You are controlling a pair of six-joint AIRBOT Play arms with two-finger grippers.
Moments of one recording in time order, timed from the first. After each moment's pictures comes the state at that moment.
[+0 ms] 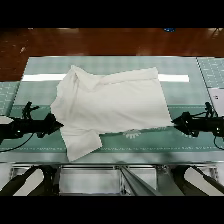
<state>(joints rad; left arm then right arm) 0.38 -1.02 0.42 0.81 -1.05 -1.35 -0.57 -1.13 0.51 -0.86 1.10 1.34</state>
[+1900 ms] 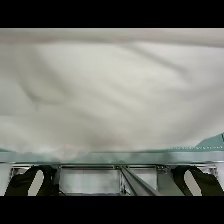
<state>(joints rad) 0.22 -0.56 1.76 1.25 -1.20 -1.46 -0.25 -0.65 1.82 -1.24 1.41 1.50</state>
